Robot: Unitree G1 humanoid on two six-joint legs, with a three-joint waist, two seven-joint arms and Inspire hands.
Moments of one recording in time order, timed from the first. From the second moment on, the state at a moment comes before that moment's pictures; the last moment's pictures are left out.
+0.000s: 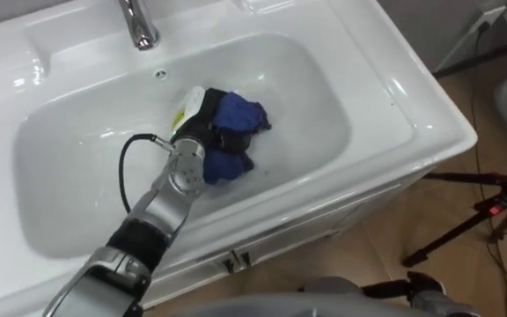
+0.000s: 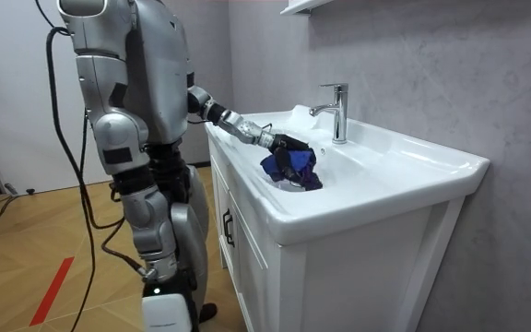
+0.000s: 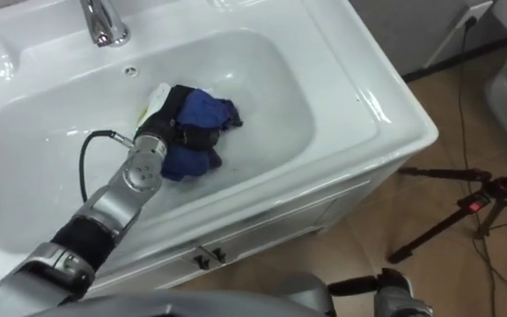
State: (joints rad) left arm -0.18 0.19 -0.39 0.48 0.34 0.10 0.23; right arm -0.04 -0.23 0.17 1.33 0.26 0.06 -0.15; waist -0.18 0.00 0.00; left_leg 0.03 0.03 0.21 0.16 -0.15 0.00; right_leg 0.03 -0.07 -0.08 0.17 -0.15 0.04
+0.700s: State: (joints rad) left arm -0.09 0.22 -0.31 0.27 0.52 0.10 0.23; right arm -0.01 -0.22 0.10 1.32 0.23 0.04 -0.15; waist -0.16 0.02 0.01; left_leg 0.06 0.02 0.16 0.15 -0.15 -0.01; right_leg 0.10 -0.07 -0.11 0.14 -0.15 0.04
